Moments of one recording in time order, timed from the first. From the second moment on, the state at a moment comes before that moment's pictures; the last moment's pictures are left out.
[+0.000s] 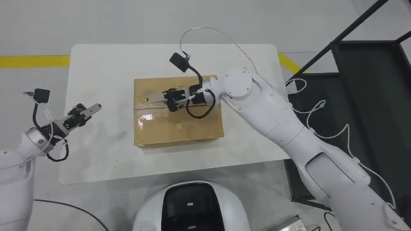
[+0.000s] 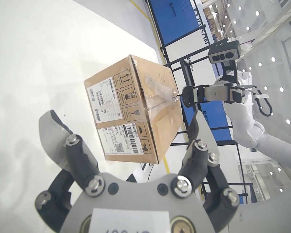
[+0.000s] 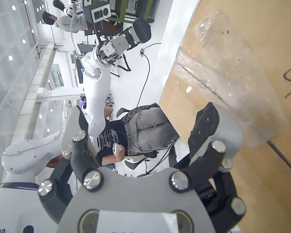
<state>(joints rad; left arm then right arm) 1.41 -1.02 -1.77 -1.52 0.04 -0.47 -0.96 -0.63 -1.30 0.71 -1.23 0.28 -0.03 0.94</state>
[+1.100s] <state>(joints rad) 1.40 -0.99 -1.70 -1.52 0.07 -0.48 -0.89 -0.94 -1.17 1.09 -1.43 0.13 0.10 0.95</state>
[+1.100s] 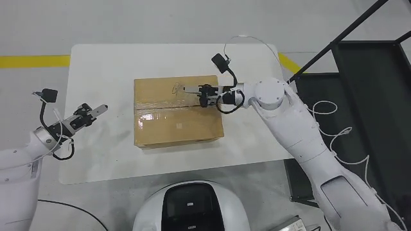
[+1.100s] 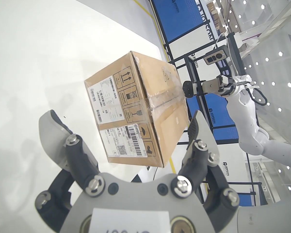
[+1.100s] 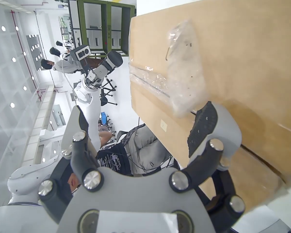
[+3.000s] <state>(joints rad) 1.40 -0.95 -1.82 -1.43 -0.09 -0.44 -0.86 -0.53 -1.53 0.55 -0.83 0.40 -0.23 0.81</state>
